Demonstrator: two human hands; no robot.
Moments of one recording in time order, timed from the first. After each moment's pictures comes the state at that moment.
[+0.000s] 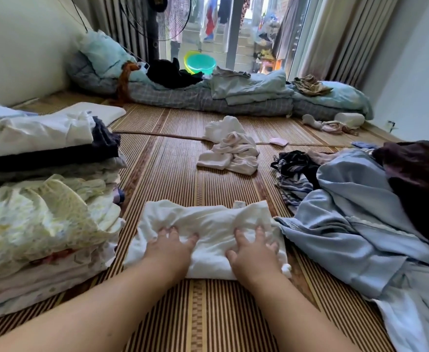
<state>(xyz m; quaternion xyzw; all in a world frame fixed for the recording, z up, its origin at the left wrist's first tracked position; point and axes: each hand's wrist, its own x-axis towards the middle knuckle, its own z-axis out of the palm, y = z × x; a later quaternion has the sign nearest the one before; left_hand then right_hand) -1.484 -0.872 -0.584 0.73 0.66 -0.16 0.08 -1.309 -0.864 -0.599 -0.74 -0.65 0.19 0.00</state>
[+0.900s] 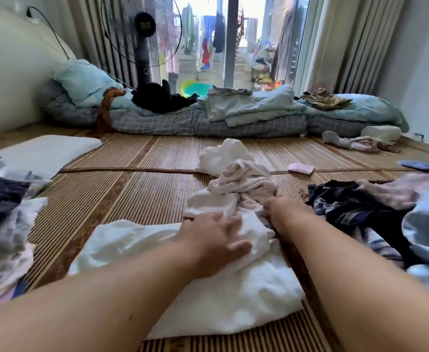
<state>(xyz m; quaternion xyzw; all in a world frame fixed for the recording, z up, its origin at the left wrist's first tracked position) -1.440 -0.595 -0.601 0.81 0.58 0.04 0.09 -1.247 -0.531 -0.585 -0.73 -0.68 0.10 0.04</state>
